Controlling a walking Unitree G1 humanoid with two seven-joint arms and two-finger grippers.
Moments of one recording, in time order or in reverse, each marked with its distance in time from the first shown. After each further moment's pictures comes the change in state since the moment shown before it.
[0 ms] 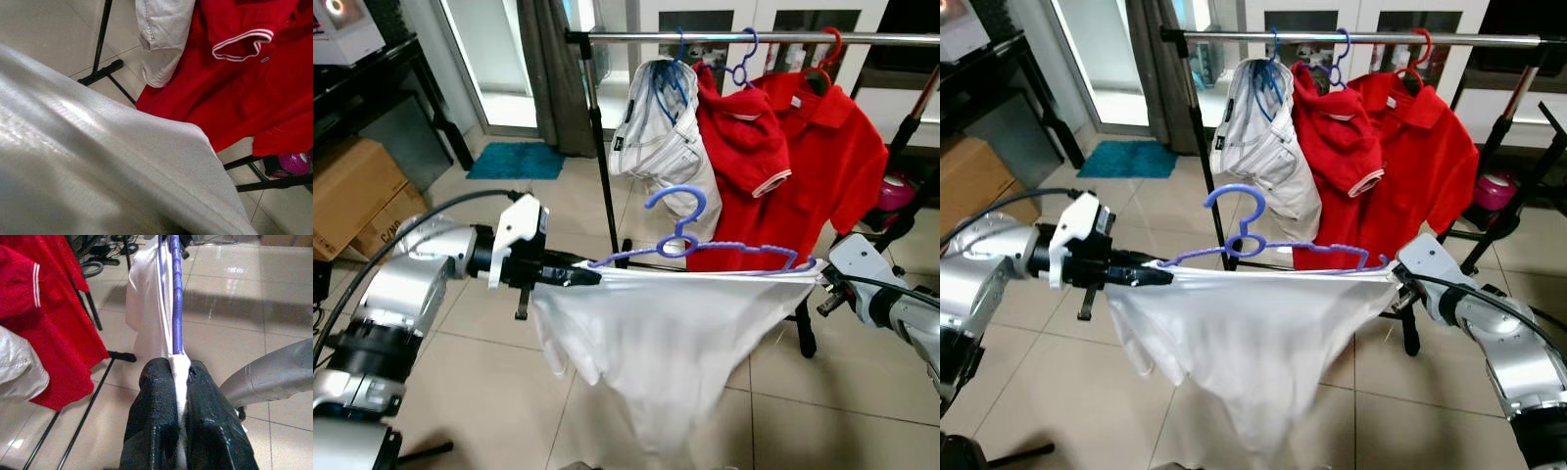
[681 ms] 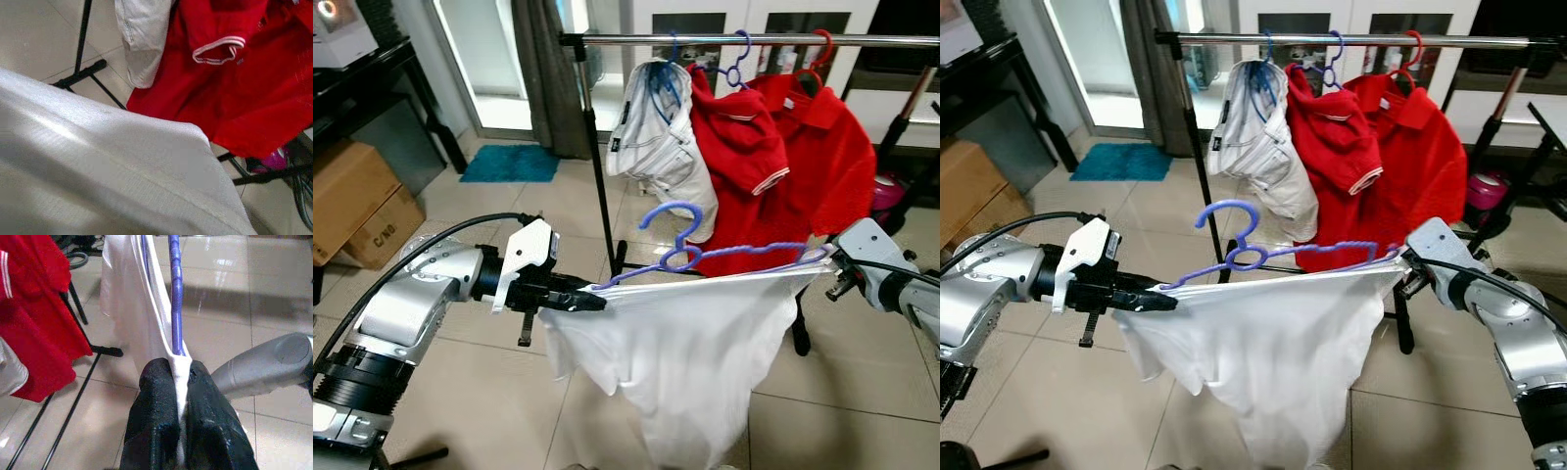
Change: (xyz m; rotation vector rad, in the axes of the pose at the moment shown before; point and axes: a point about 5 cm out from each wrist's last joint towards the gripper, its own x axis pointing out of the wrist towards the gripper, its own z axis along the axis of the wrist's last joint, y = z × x) left arm 0.009 -0.022 0.000 -0.021 0.047 -0.041; right arm 0.001 -0.018 0.006 -0.020 -0.008 -0.035
